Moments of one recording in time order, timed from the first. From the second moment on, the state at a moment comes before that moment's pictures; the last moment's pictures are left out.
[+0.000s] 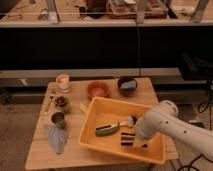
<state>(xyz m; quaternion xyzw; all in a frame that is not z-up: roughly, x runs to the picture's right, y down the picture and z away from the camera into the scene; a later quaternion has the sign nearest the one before) 0.165 0.230 0.728 -0.29 -0.08 0.09 0.95</state>
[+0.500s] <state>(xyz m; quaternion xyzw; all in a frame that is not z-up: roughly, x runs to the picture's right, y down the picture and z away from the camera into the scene) 0.180 0.159 0.774 -0.26 -0.05 0.11 0.96</state>
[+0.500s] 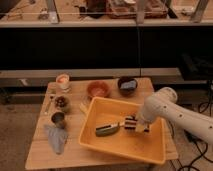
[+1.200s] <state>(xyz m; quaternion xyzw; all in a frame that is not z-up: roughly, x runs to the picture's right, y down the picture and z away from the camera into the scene) 0.078 0.131 0.790 -0.24 -0.08 0.06 0.97</state>
